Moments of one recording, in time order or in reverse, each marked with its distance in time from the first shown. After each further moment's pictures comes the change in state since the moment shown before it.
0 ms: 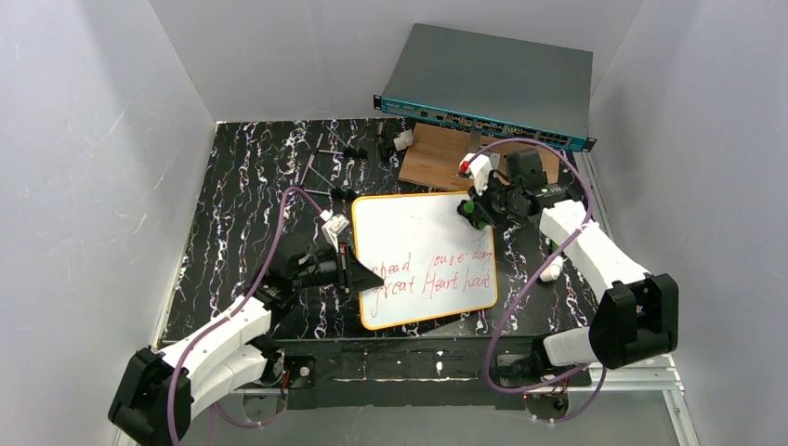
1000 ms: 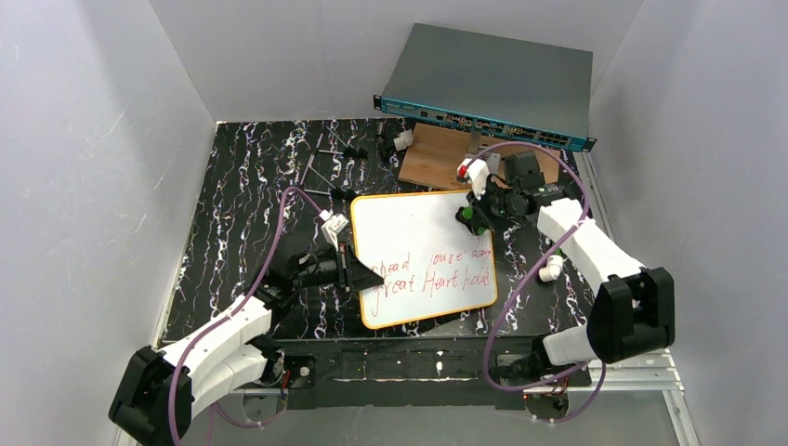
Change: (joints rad) left arm 0.002 0.006 0.000 0.002 -0.010 -0.026; right arm 0.017 -0.003 -0.051 -0.011 -0.039 -0.030
